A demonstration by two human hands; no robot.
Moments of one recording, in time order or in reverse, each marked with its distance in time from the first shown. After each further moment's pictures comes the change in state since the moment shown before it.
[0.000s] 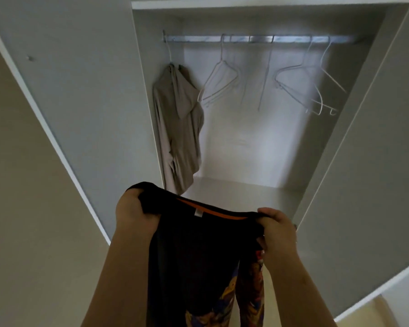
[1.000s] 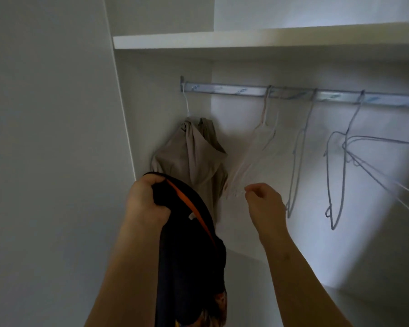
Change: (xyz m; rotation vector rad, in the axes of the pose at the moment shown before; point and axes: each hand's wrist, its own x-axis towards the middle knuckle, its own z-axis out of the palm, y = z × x) left_hand 0.319 0.105 0.244 -0.011 0.006 0.112; right_hand 0.348 -0.161 0.300 -0.490 -0.306 -0.575
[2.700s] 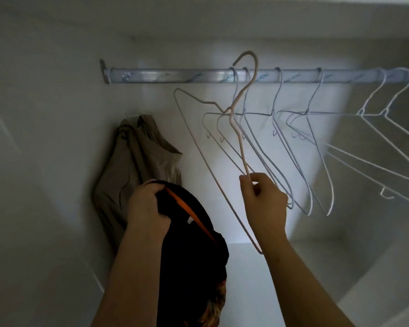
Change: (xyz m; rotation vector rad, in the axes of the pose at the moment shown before) left_hand 0.150 -0.017 0.046 0.192 -0.220 -0.209; right_hand 0.049 0.013 0.042 -0.363 0.527 -0.090
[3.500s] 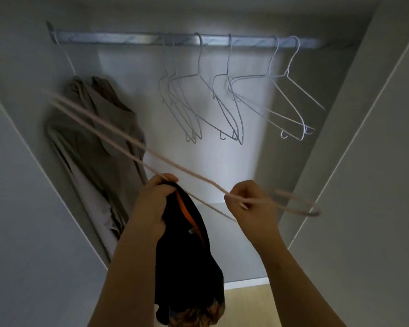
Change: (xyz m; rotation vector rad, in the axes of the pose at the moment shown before) left_hand -0.201 -0.153 -0.005 0.428 -0.200 0.054; right_hand -0.145 0.083 -0.209 0.292 -0.192 0.001
